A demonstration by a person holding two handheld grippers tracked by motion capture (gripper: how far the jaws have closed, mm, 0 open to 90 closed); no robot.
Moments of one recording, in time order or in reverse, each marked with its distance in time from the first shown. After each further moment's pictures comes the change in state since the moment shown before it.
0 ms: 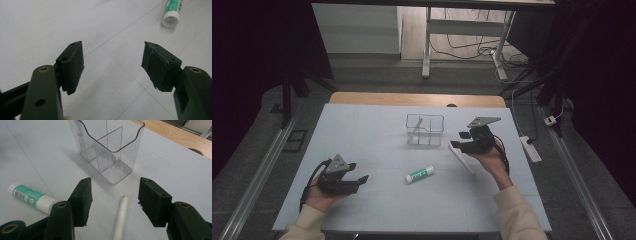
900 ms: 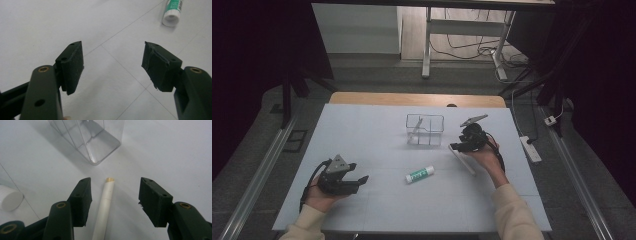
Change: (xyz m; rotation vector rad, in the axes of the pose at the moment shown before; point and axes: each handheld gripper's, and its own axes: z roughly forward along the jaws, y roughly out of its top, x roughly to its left) left arm 0.000 -0.001 0.001 0.004 0.000 0.005; right arm -0.021 -0.009 0.042 0.212 -0.053 0.036
